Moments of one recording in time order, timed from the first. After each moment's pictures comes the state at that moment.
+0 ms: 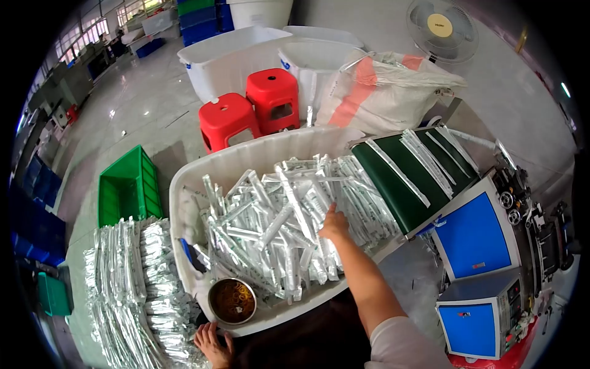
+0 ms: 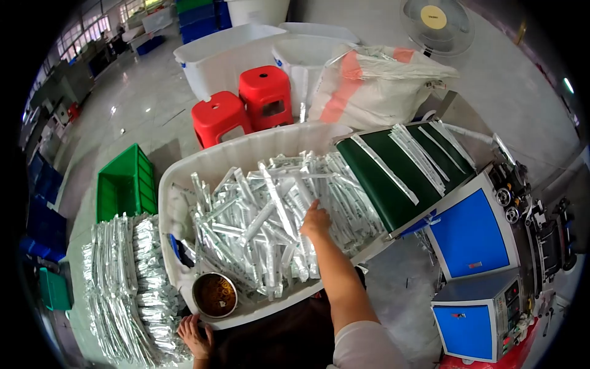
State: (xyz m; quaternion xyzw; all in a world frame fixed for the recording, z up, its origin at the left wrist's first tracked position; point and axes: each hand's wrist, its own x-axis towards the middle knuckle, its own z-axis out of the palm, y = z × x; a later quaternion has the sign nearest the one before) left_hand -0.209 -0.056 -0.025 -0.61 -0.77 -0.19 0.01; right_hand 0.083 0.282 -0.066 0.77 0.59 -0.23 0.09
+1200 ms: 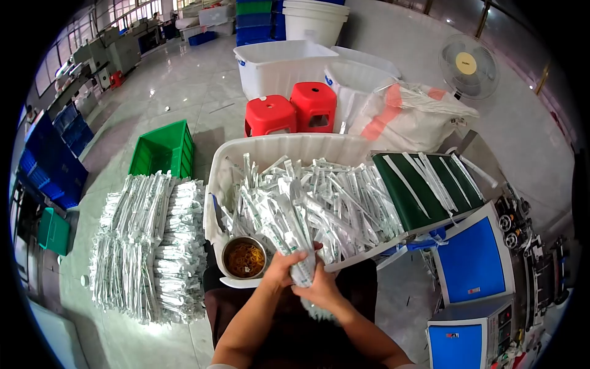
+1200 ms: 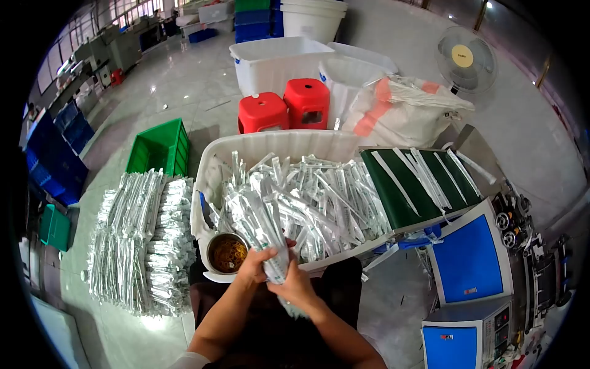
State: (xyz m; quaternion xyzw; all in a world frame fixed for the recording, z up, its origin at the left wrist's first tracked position) left_hand -0.090 0.051 0.023 -0.22 -0.24 -0.56 -0.76; right_hand 0.043 0.032 0.034 0.48 0.71 -0.44 -0.27
